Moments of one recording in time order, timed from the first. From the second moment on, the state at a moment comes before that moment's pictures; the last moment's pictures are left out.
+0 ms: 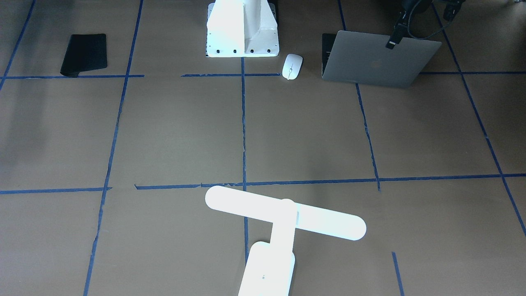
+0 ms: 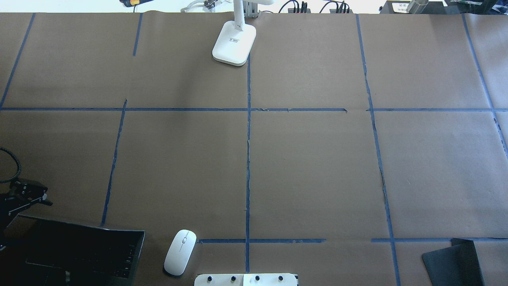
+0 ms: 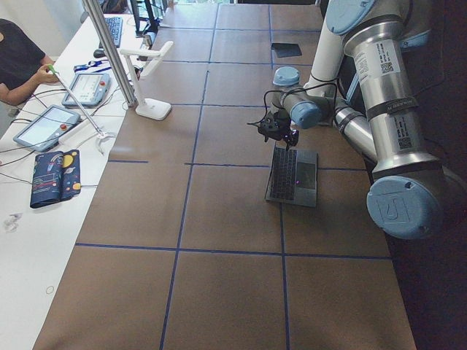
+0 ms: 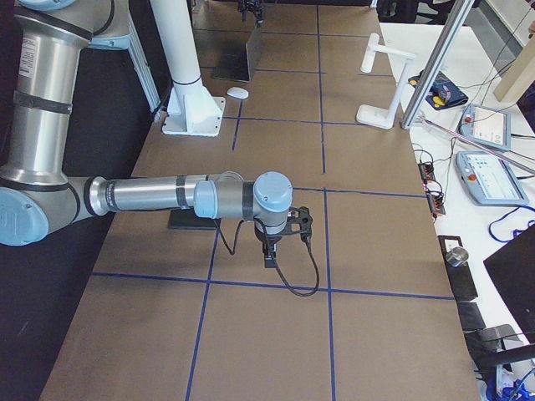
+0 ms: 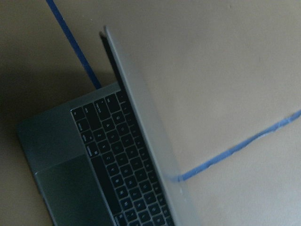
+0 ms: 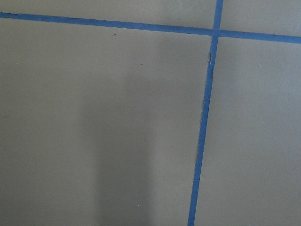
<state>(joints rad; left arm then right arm) -0.54 -1.22 -2.45 -1.74 -1.93 -2.26 1.51 -1.80 1.91 -1.64 2.42 -0.04</state>
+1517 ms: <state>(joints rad) -0.76 -1.69 -2.33 -1.36 -2.01 -2.19 1.51 -1.81 1.91 -1.64 2.41 -0.04</state>
